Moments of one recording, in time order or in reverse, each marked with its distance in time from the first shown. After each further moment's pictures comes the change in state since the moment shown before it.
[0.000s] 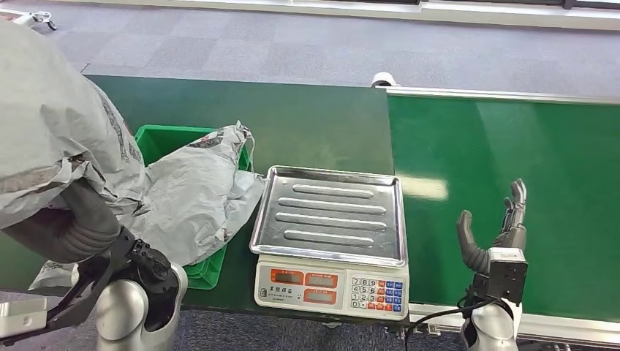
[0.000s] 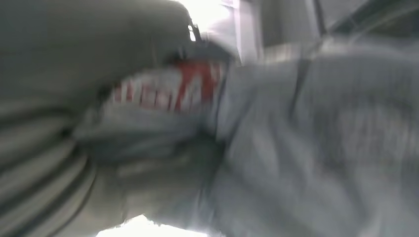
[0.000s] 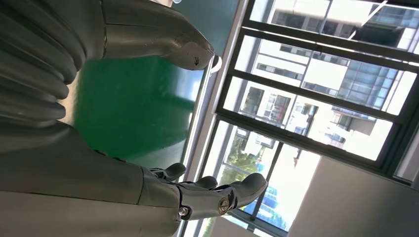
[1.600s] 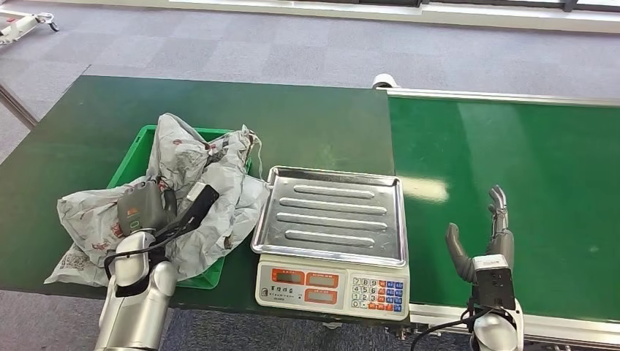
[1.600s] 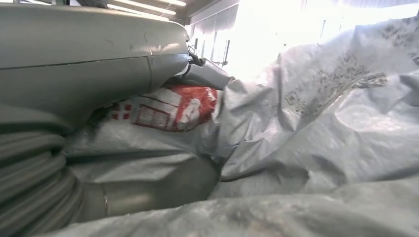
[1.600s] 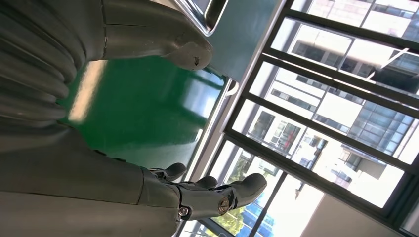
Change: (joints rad) left arm -0.077 0.115 0.360 0.677 -1.235 -0.336 0.825; right arm 0.057 0.000 -0.033 -0.045 0.146 0.129 0.050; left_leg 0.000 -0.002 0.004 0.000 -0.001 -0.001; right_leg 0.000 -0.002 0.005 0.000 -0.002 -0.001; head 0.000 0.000
